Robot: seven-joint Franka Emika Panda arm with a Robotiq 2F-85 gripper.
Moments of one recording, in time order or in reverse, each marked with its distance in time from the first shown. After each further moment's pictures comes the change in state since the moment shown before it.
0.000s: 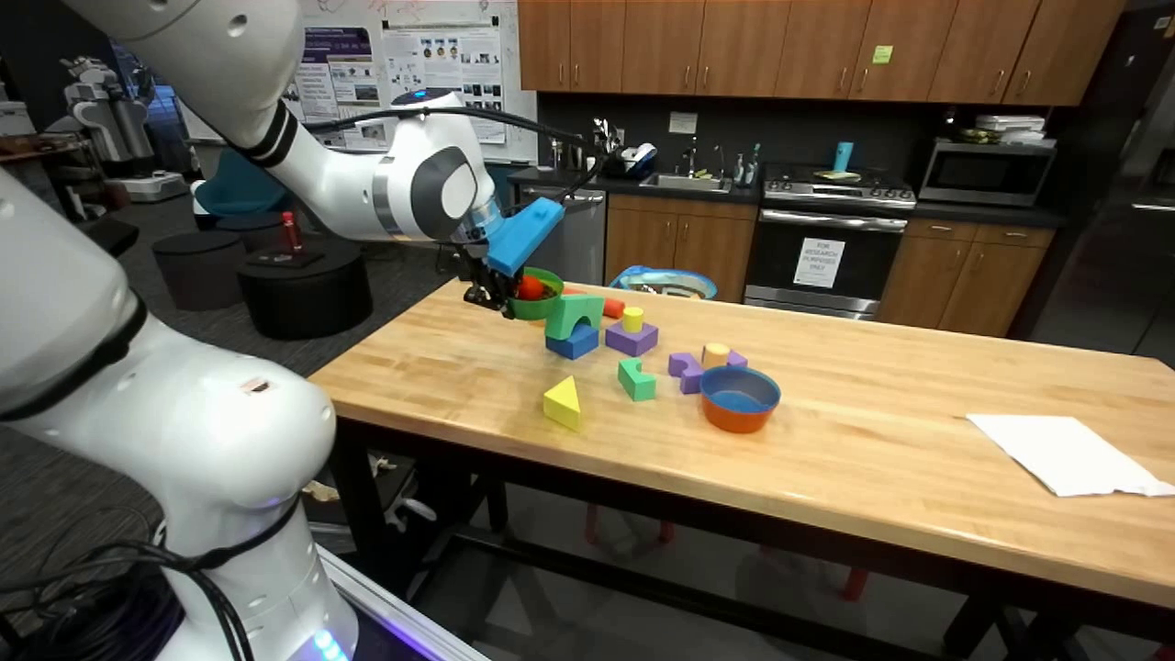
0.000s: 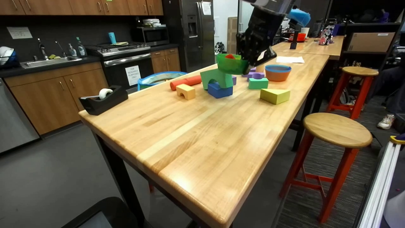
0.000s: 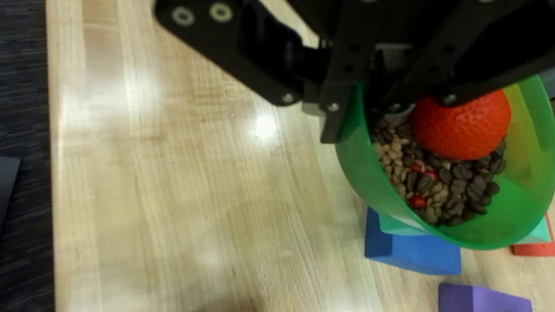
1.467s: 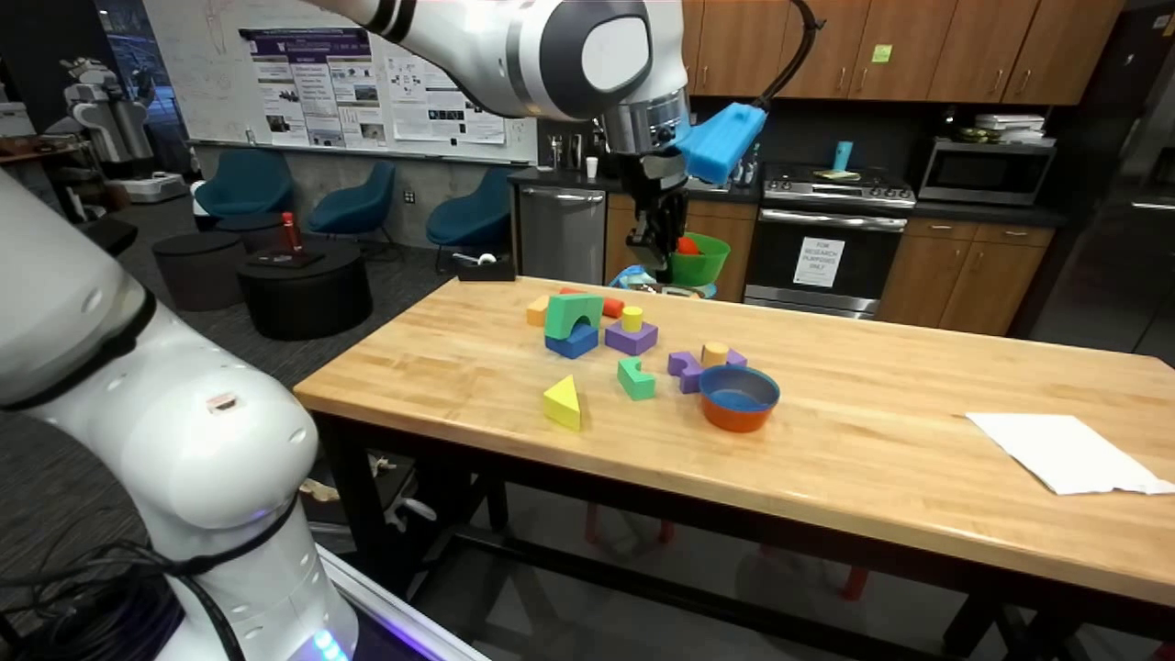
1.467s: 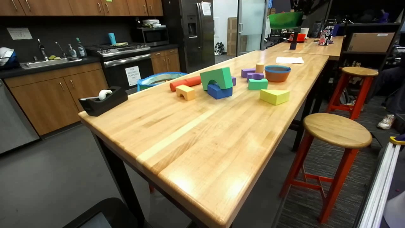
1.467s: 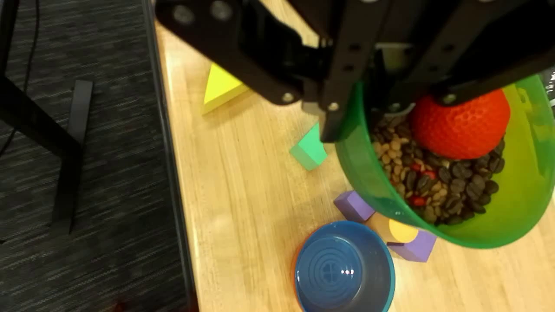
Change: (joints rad) arm -0.221 0.024 -0.276 0.422 0.030 -0.455 -0.577
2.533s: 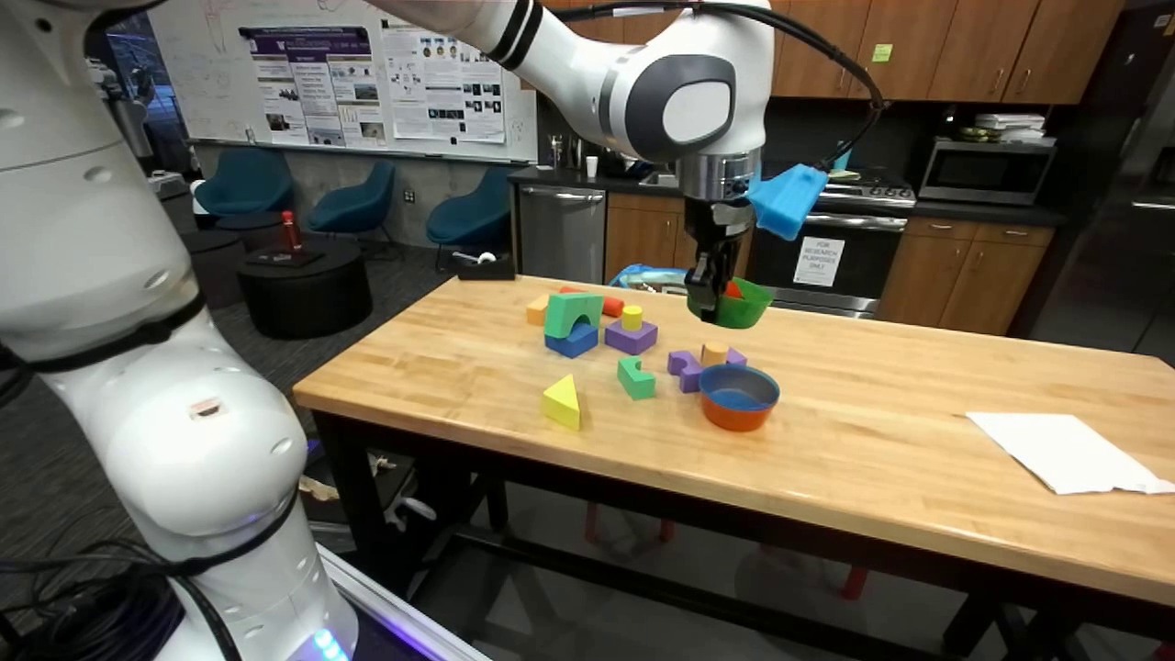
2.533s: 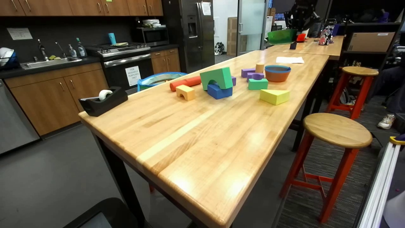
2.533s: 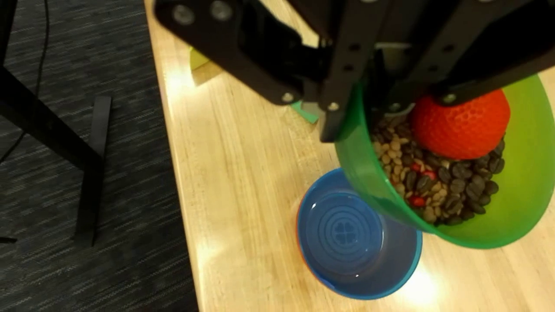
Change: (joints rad) arm -0.108 0.309 0.000 0.180 0.202 -0.009 -0.187
